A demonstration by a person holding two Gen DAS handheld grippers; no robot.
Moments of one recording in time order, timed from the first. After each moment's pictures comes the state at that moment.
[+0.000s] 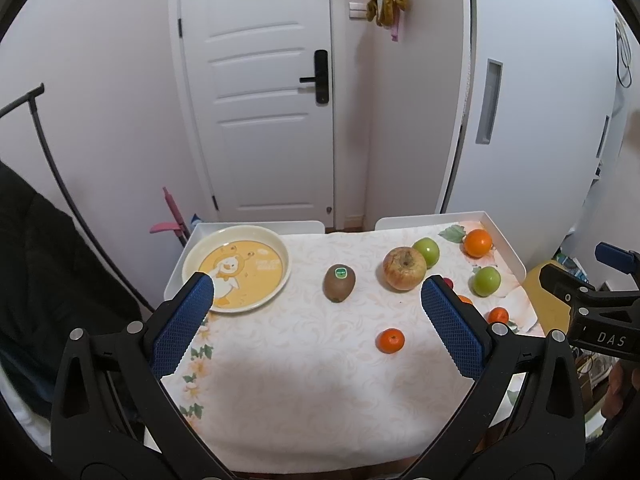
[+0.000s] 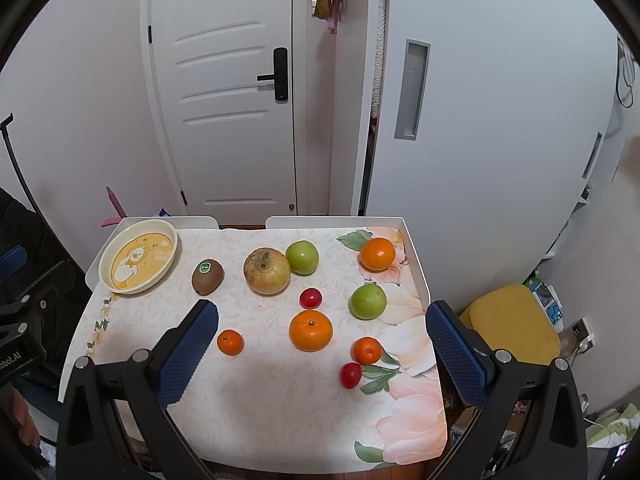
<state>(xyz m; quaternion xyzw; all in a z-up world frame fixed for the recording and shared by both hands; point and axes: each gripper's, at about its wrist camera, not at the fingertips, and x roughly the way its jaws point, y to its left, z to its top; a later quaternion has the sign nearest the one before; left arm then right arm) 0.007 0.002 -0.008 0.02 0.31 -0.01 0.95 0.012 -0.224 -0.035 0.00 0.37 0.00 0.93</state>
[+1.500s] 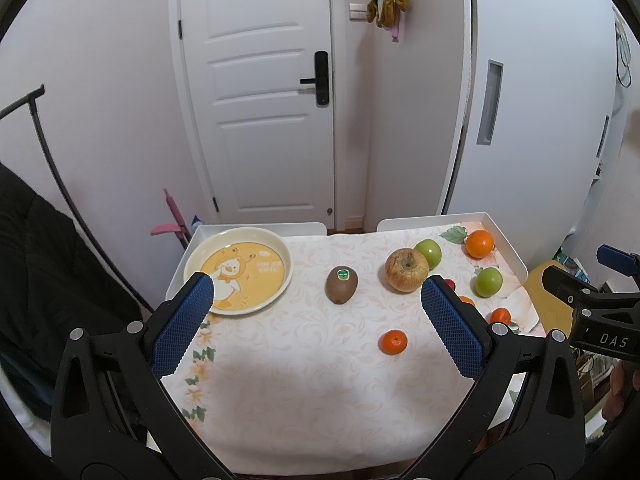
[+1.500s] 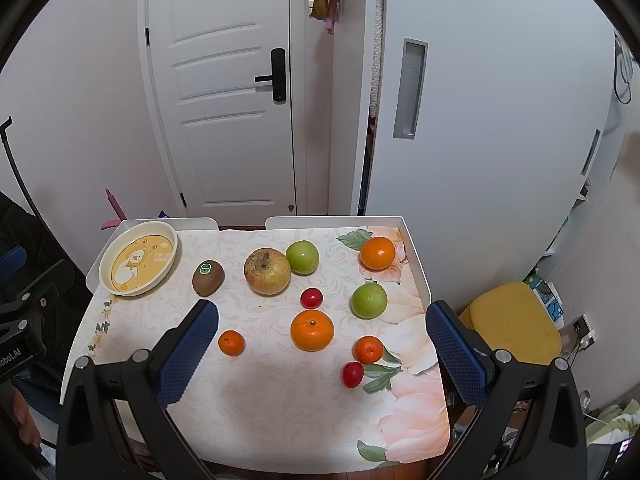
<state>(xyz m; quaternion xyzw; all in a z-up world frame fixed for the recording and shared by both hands) 0.009 0.001 -0.006 0.02 0.31 -0.01 0.95 0.012 -0.226 -0.035 0.00 0.37 0.00 0.93</state>
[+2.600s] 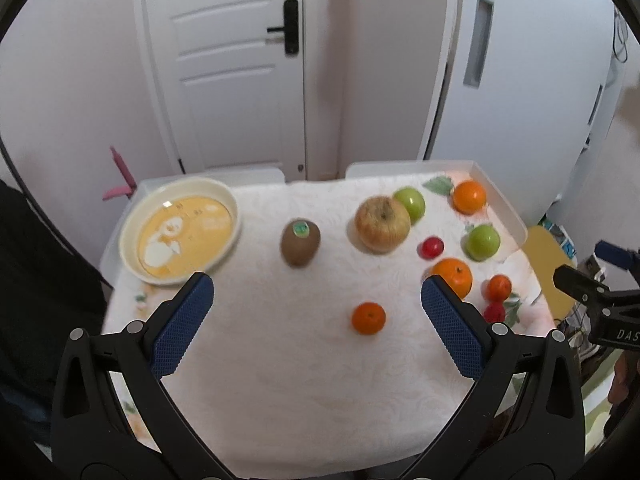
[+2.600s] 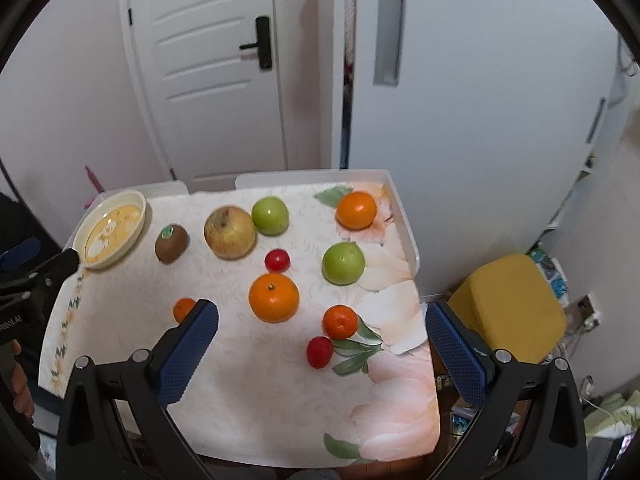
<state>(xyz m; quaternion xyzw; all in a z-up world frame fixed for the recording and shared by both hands) 0.056 -0.033 -0.094 0.02 0.38 -0.06 0.92 0.031 -0.274 -0.097 0.01 0.42 0.00 0.91</state>
